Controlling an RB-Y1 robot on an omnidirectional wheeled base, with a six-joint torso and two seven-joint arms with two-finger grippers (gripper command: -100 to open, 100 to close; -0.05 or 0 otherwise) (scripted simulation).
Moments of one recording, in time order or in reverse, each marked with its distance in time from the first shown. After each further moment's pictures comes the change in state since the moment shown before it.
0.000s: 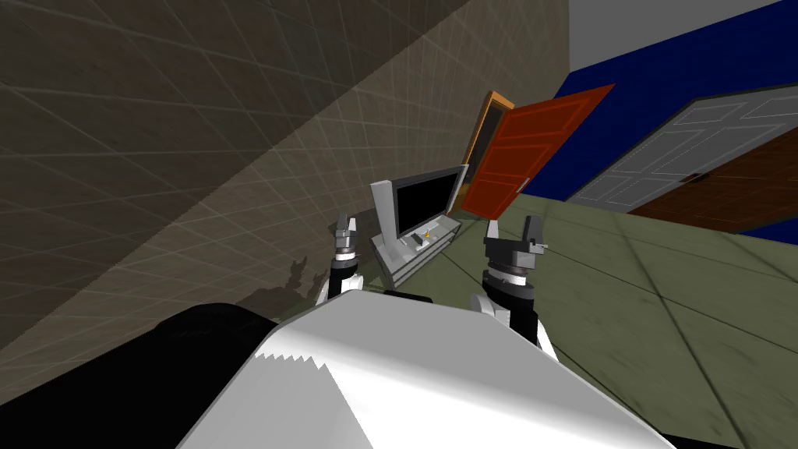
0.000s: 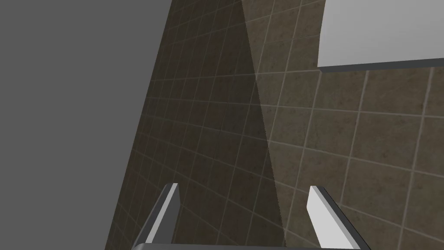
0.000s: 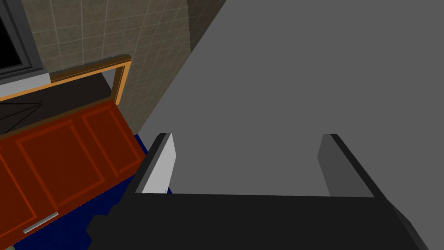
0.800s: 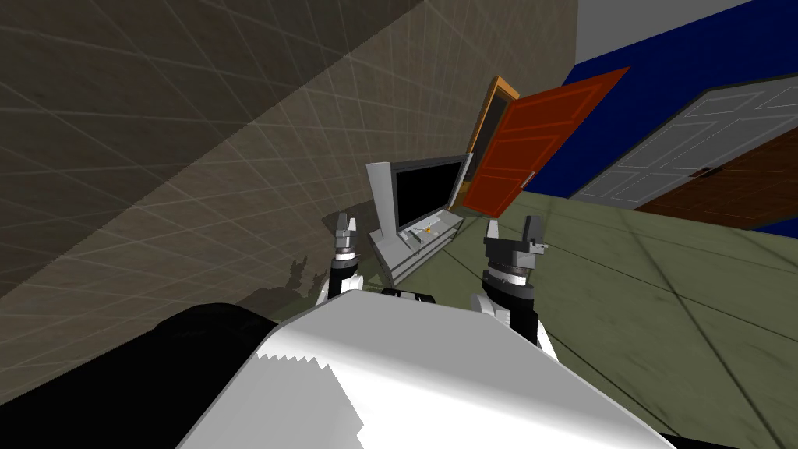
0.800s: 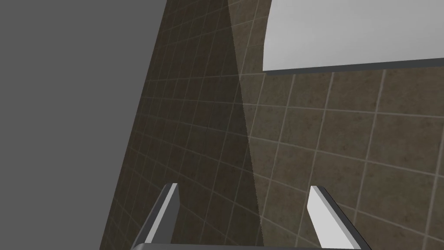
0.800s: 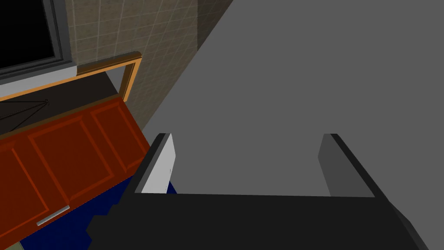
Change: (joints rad) left arm 0.000 0.000 0.000 0.000 0.000 0.000 0.000; right arm 0.000 0.000 0.000 0.000 0.000 0.000 0.000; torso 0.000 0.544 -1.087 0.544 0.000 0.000
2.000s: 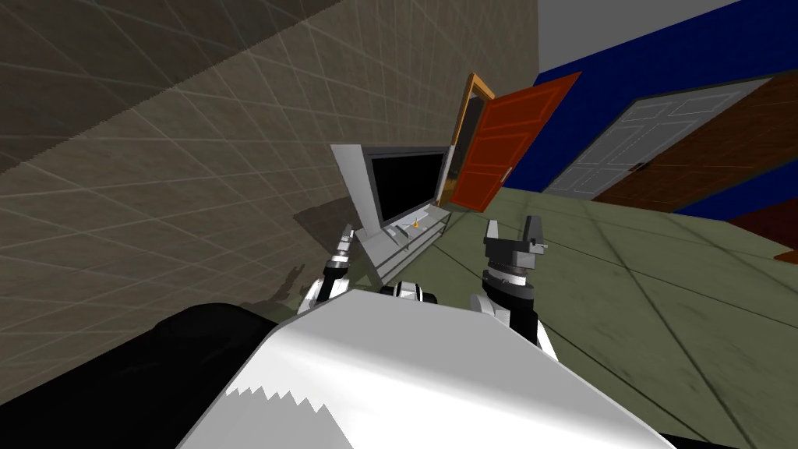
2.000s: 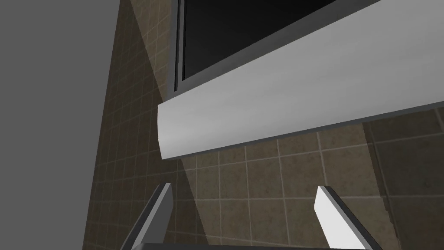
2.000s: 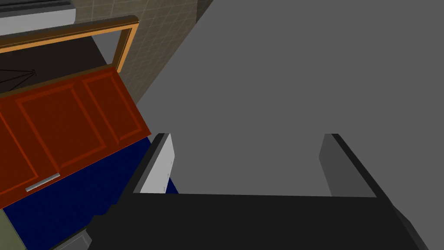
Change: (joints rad) left arm -0.019 0.192 0.158 0.198 -0.065 0.105 0.032; right arm 0.000 0.000 0.000 0.000 0.000 0.000 0.000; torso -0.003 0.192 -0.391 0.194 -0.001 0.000
